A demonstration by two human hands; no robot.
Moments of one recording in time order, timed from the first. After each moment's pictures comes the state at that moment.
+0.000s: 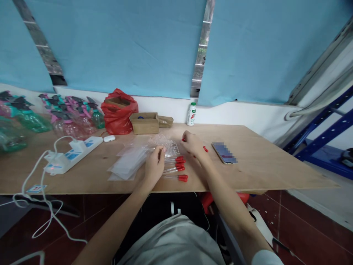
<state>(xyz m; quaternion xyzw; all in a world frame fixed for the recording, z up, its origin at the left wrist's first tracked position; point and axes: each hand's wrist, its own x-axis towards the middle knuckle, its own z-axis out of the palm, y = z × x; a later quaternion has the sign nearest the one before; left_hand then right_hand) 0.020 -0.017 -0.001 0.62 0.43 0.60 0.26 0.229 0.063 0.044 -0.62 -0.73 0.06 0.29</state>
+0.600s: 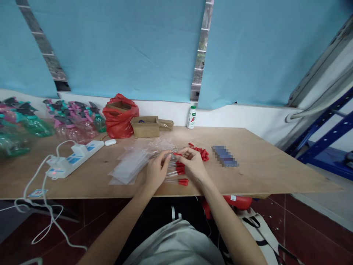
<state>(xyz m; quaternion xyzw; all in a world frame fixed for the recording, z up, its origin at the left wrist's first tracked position) 0.022 -0.022 -0.003 0.67 0.42 0.57 0.22 0.202 -0.016 0.017 -0.34 -0.54 0.47 0.61</state>
